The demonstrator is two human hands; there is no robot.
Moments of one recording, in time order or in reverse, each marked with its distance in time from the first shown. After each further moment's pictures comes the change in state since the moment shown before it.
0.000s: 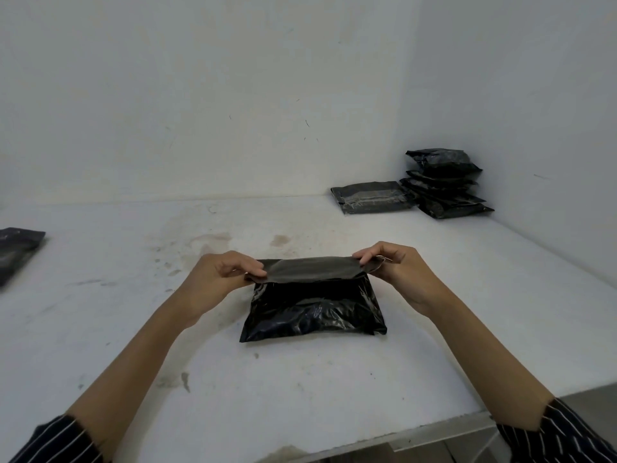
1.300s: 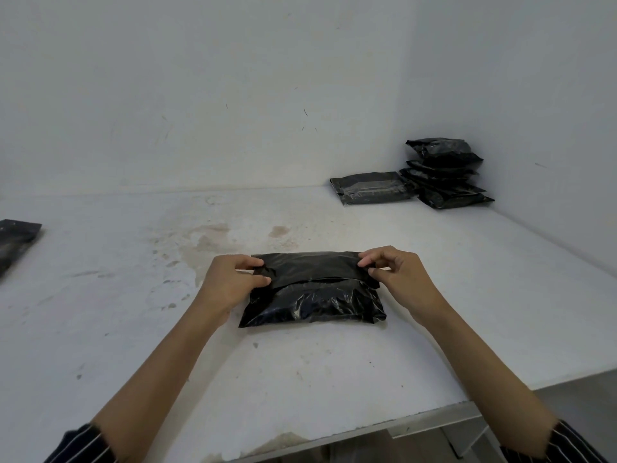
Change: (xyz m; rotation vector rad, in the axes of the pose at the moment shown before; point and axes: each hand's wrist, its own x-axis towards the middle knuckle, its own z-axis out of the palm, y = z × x) left_hand -0.003 0.011 0.039 0.032 0.245 -0.315; right_hand -0.017 0.018 0.008 -0.230 0.152 -0.041
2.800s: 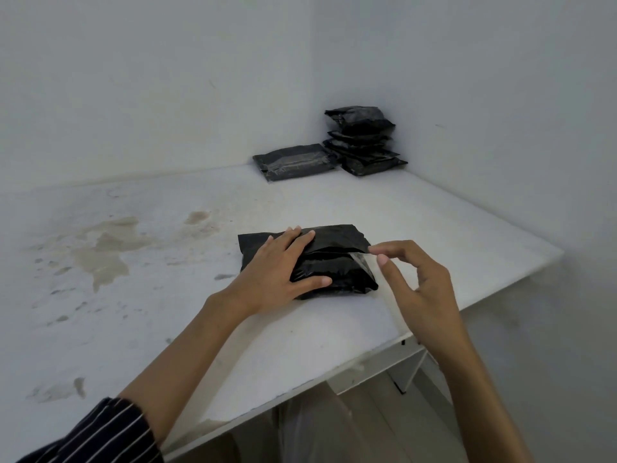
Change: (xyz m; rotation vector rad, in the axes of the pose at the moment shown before) left_hand -0.030 0.027 0.124 0.716 -0.538 0.745; right_hand -0.119 -0.013 -0.065 -0.191 0.392 -0.127
